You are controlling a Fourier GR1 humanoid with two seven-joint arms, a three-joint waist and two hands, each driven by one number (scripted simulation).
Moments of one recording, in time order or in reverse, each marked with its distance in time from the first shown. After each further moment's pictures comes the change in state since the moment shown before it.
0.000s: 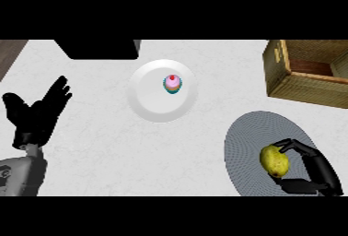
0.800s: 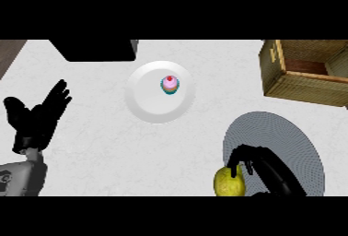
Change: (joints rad) left arm 0.032 -0.011 -0.004 -0.028 -0.014 0.012 0.013; right arm 0.107 0.050 0.457 -0.667 0.450 -0.030 0.571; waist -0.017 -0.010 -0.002
